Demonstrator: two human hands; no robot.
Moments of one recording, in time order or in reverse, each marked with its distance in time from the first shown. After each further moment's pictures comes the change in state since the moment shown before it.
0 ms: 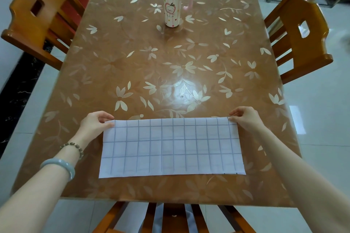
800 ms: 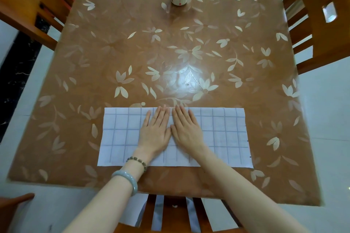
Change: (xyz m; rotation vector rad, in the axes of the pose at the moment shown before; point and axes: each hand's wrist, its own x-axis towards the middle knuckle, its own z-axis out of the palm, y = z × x) left_hand -0.056 0.064 0.169 0.717 -0.006 0.470; right_hand -0.058 -0.075 0.190 -0.549 -0.030 -0.597
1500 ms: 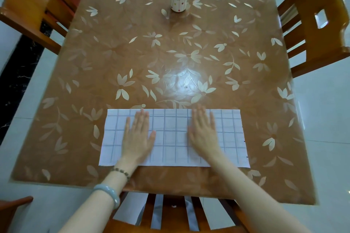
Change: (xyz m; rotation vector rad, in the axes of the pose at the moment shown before) left_hand -0.035 -0.036 -0.009 -0.058 0.064 -0.152; right_hand -0.030 0.027 -0.031 -0.083 0.148 0.163
